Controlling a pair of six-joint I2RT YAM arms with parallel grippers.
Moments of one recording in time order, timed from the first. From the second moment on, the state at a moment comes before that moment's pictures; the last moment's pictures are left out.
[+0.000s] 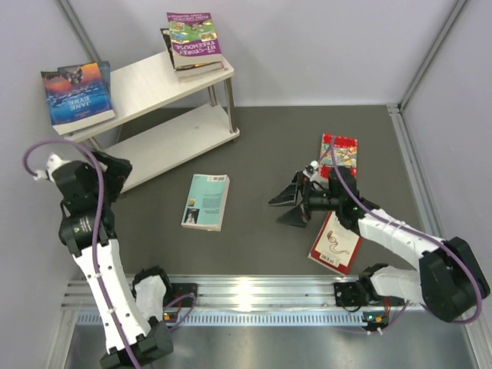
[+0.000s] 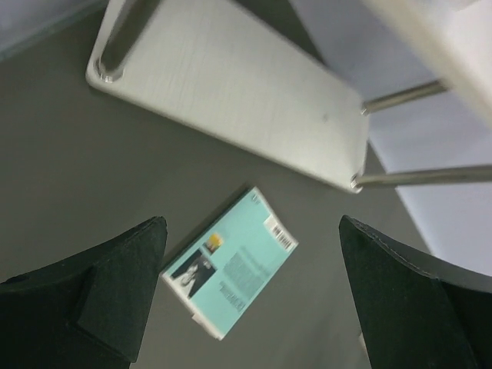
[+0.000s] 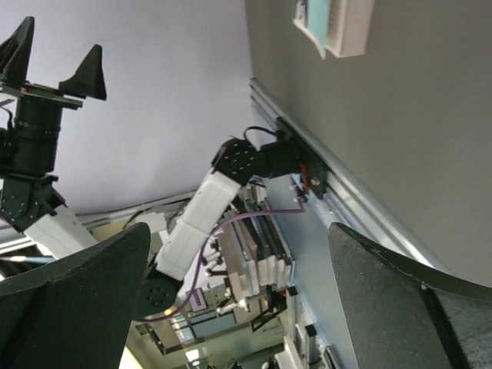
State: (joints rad) left arm 0.43 0.82 1.27 -0.87 0.06 -0.73; right arm 0.49 1.15 0.54 0.22 -0.83 1.31
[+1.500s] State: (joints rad) left arm -0.21 1.58 0.86 -0.45 0.20 -0.65; right arm 0.73 2.15 1.42 -0.05 -0.54 0.98
